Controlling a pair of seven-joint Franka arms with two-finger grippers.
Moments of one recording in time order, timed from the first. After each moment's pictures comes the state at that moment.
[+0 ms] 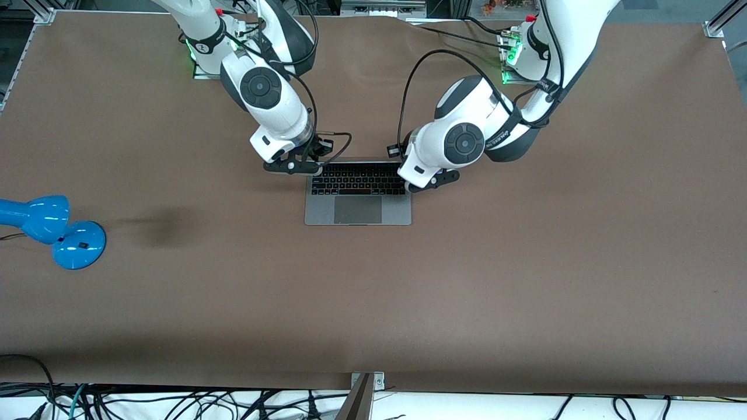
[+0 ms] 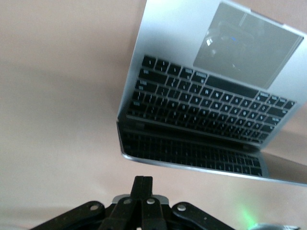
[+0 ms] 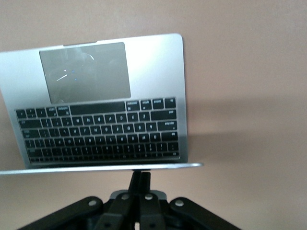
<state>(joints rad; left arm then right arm) -0.11 0.54 -0.61 -1.71 -0.19 1.95 -0.92 0.28 0.28 0.37 -1.99 0.05 2.20 0.70</state>
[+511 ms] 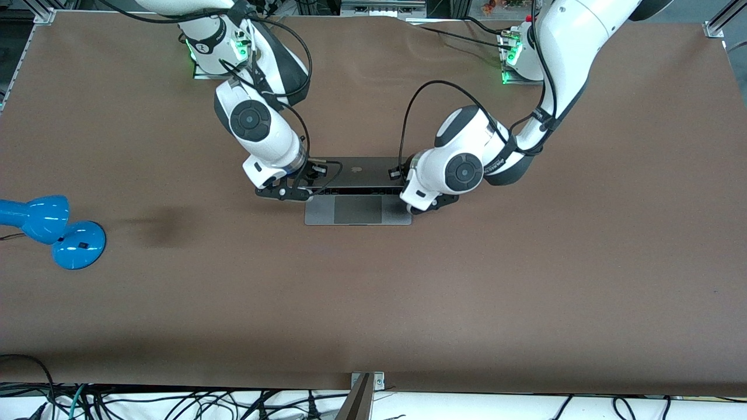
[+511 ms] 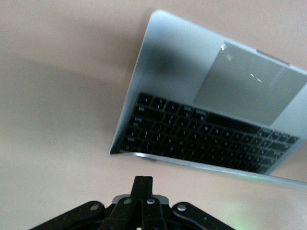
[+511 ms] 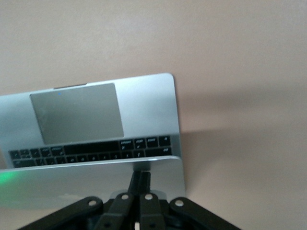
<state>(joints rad) -0.11 0.67 -0.58 -1.63 -0.15 2.00 -0.92 0.26 0.40 0.34 -1.87 0.00 2.21 0.70</state>
